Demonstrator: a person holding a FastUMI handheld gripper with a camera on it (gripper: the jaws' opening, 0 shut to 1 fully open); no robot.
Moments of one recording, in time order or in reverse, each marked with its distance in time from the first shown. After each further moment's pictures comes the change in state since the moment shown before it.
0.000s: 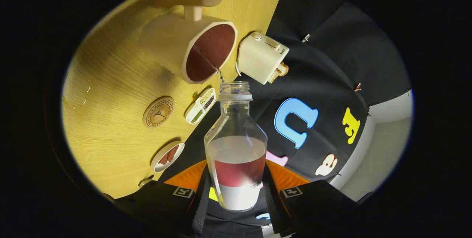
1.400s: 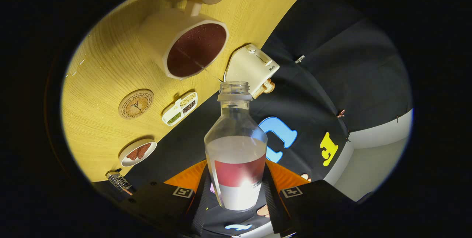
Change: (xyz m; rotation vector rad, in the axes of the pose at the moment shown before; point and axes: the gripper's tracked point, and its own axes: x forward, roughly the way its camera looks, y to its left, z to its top) arm 0.009 -0.040 0.014 -0.167 -0.124 -0.134
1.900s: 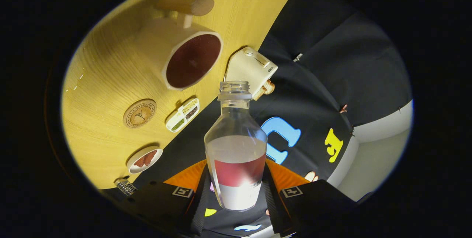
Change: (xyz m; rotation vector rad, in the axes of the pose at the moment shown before) arm -0.010 0.007 0.005 0.122 -0.008 0.019
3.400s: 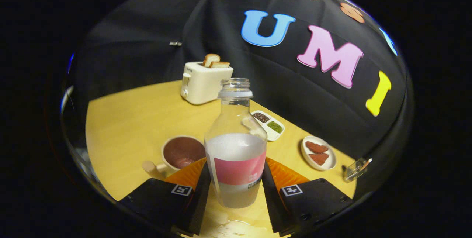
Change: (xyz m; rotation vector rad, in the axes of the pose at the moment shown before) arm -0.012 0.047 0.035 2.027 0.053 0.399
